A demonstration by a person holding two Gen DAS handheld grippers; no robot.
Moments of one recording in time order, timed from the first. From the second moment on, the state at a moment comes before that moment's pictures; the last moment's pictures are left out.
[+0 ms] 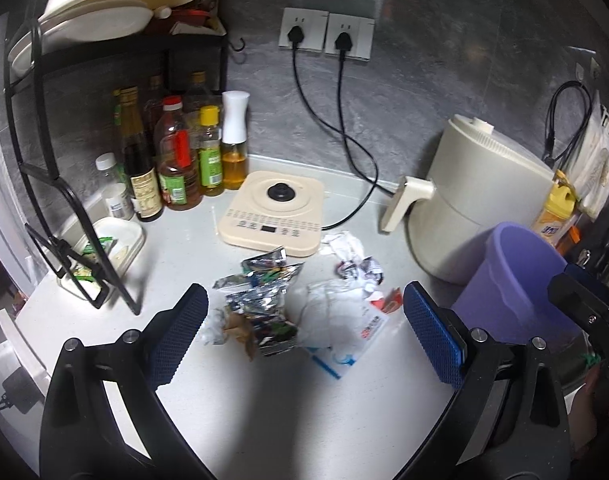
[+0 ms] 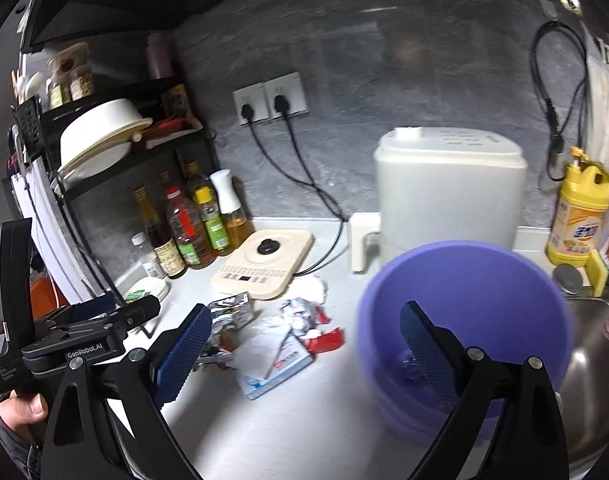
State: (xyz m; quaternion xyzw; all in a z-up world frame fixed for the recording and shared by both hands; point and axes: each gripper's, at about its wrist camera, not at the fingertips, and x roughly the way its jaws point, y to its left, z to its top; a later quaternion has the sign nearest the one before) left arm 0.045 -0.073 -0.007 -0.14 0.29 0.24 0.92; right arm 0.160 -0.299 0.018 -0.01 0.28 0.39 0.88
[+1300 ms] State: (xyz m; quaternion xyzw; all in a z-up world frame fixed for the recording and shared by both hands) left arm 0.030 0.069 -0.140 -0.20 0.40 0.21 0.87; right arm 0.147 -0.102 -0.122 -0.07 0.40 0.45 0.80
